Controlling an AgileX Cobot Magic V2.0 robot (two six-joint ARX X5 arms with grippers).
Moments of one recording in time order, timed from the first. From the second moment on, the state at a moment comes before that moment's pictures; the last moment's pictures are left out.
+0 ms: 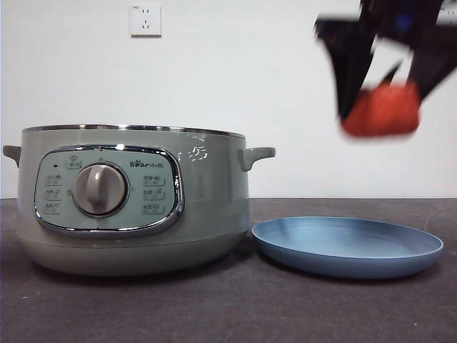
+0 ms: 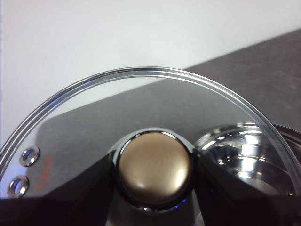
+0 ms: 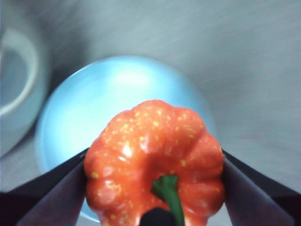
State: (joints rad) left arm -0.45 0.88 1.30 -0.77 -0.34 0.12; right arm 0.55 1.38 1.12 -0.76 0.20 0.17
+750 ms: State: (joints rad) left arm -0.45 0.91 1.30 -0.75 -0.30 0.12; right arm 0.55 1.64 0.98 -0.46 0.11 0.17
